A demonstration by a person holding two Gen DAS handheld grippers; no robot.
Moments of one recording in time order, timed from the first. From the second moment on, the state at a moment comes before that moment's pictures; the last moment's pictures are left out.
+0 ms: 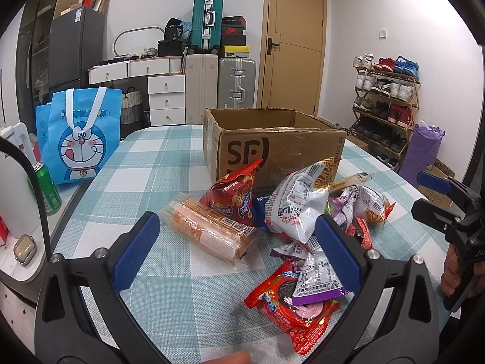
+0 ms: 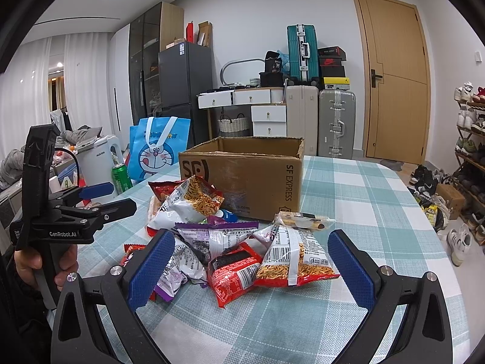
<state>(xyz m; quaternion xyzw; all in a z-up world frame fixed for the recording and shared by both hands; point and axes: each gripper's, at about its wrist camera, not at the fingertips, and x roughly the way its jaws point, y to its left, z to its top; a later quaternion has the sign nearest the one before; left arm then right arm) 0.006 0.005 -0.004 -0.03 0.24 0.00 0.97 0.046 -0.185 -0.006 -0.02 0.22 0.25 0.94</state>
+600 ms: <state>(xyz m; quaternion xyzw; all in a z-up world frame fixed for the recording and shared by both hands) 0.008 0.002 -0.008 -0.03 0.23 0.00 0.97 0.052 -0.194 -0.008 -0.02 0.24 0.23 0.94</state>
